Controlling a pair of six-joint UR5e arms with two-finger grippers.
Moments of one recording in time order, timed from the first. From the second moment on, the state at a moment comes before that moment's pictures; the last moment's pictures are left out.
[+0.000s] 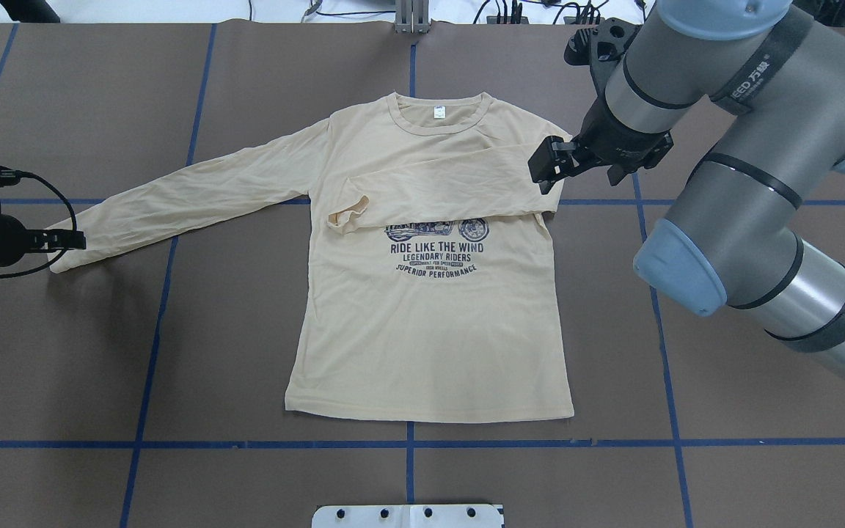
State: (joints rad) left arm -0.84 -1.55 -1.57 -2.39 -1.82 -1.05; right arm 0.84 -0.99 1.92 -1.81 2.11 0.80
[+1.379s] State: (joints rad) left arm -0.83 -1.49 -1.63 -2.38 -1.83 -1.05; right arm 0.84 -0.99 1.92 -1.81 2.11 0.80
